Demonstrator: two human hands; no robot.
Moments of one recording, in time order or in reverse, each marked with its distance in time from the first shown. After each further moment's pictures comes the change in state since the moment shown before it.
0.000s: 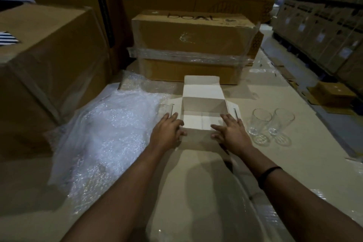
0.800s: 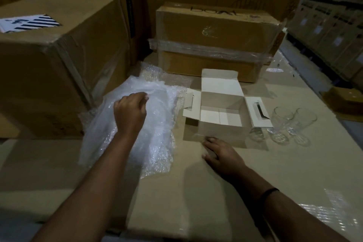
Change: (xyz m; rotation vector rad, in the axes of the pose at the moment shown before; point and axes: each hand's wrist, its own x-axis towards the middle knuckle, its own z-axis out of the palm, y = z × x) left_hand -0.045 -0.095 -0.102 0.067 0.658 -0.200; right_hand -0.042 -0.081 0.063 0.320 -0.065 -0.152
